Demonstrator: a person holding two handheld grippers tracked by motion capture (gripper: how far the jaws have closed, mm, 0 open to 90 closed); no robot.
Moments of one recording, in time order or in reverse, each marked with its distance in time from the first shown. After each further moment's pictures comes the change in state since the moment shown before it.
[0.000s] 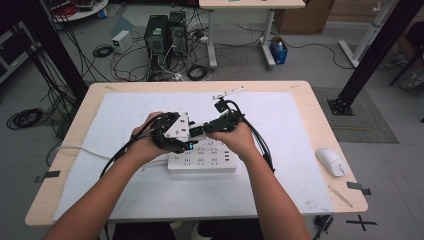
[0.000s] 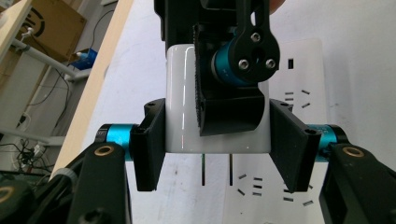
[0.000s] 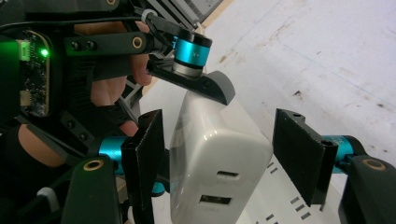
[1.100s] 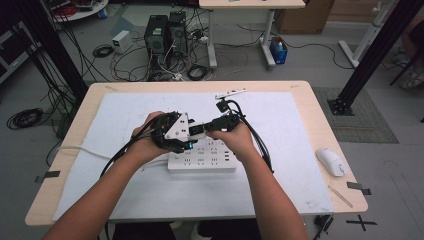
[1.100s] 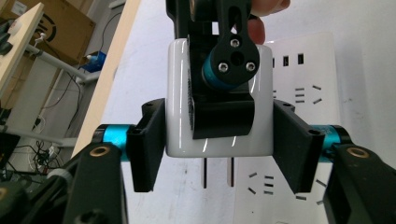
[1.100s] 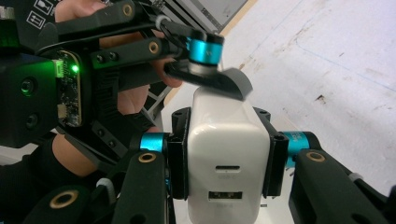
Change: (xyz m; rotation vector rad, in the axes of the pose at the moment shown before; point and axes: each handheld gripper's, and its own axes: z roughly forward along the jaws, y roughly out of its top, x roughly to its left) left arm 0.001 -0.001 0.000 -0.005 0.033 0.023; right arm -0.004 -0.003 -0.001 -0.049 0.079 0.066
